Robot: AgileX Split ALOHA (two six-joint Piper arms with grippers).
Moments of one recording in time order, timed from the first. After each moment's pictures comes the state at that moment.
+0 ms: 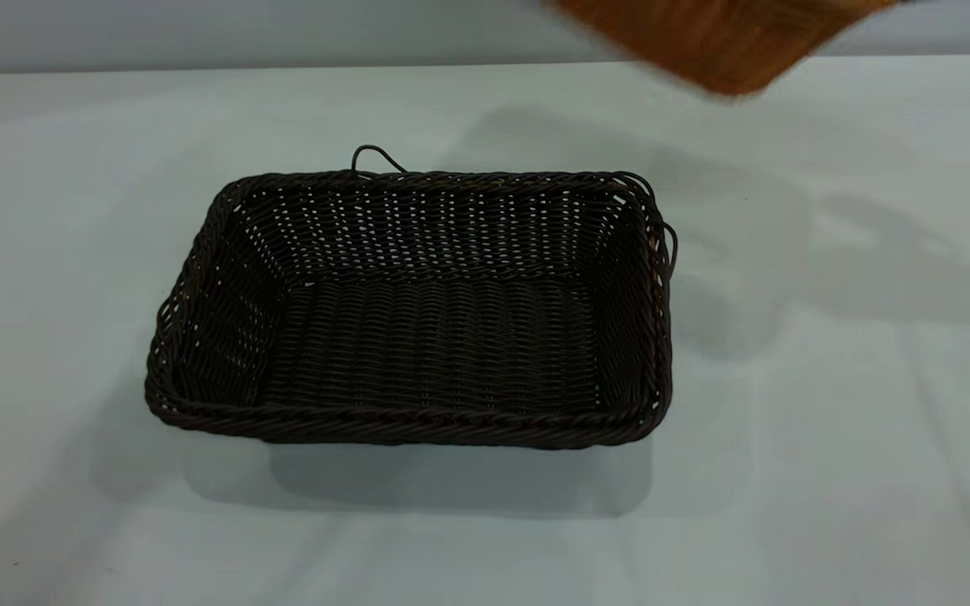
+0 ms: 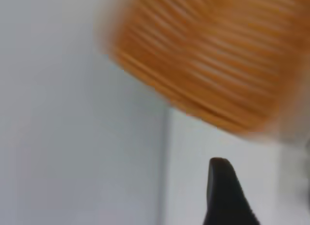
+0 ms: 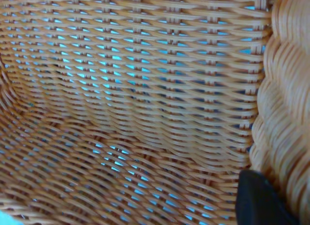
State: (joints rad) left arm -0.46 1.55 -1.57 -0.16 0.70 1.20; right arm -0.12 2.03 -1.29 1.05 1.14 -0.43
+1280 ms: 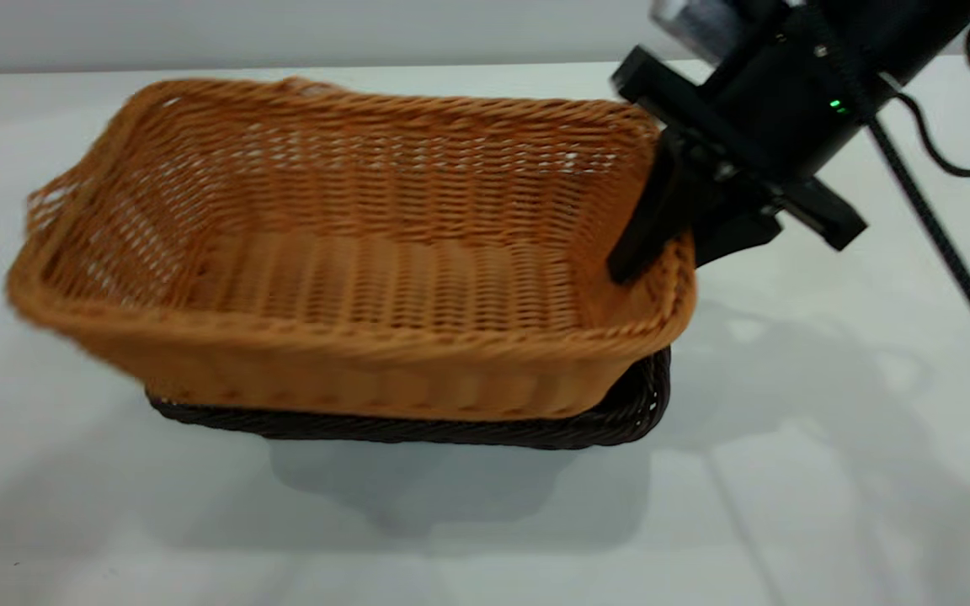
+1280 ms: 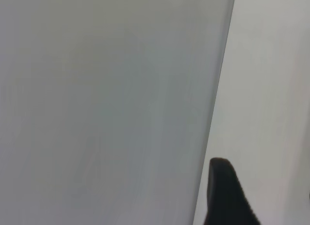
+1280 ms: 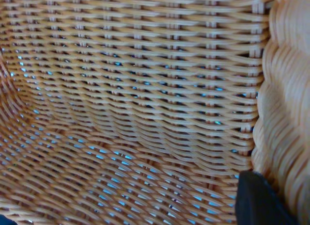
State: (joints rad) left arm -0.46 1.44 -1.57 -0.12 0.69 1.13; right arm 0.31 2.03 -1.05 0.98 0.82 -0.41
